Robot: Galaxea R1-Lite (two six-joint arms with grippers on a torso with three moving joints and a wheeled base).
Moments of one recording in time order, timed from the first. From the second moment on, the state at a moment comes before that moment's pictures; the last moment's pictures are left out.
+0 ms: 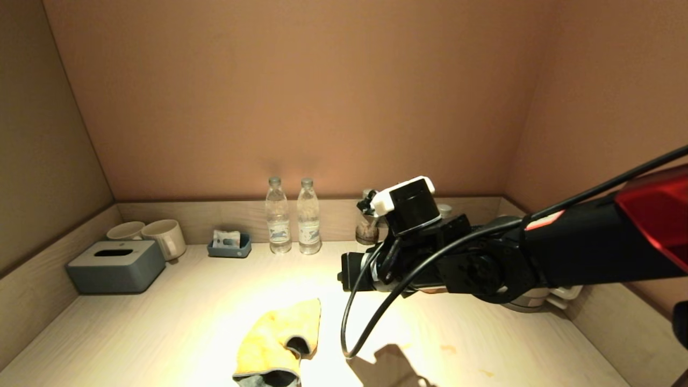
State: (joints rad) left arm 0.01 0.00 0.00 0.00 0.00 0.02; right arm 0.61 1.89 -1.17 -0.07 0.20 0.42
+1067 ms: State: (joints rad) left arm 0.01 0.00 0.00 0.00 0.00 0.02; right arm 0.77 2.18 -1.31 -0.05 0.15 0.42
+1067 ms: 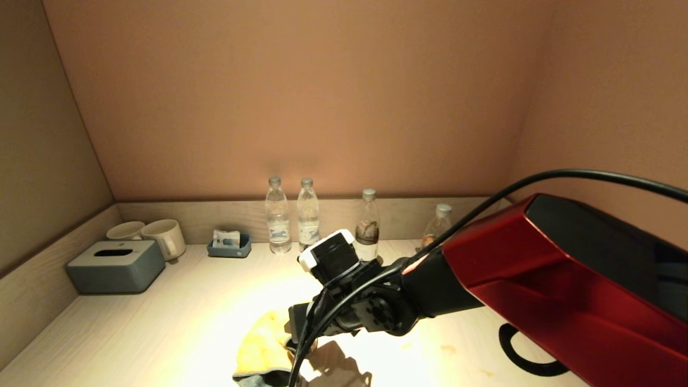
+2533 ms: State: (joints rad) left arm 0.01 0.00 0.00 0.00 0.00 0.02; right arm 0.84 2.38 -1.52 0.01 0.14 0.40
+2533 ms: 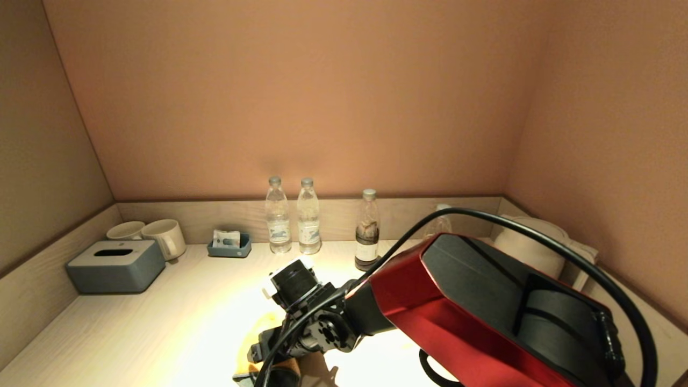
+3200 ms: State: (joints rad) left arm 0.01 0.00 0.00 0.00 0.00 0.02; right arm 0.84 2.38 -1.52 0.04 0.14 0.40
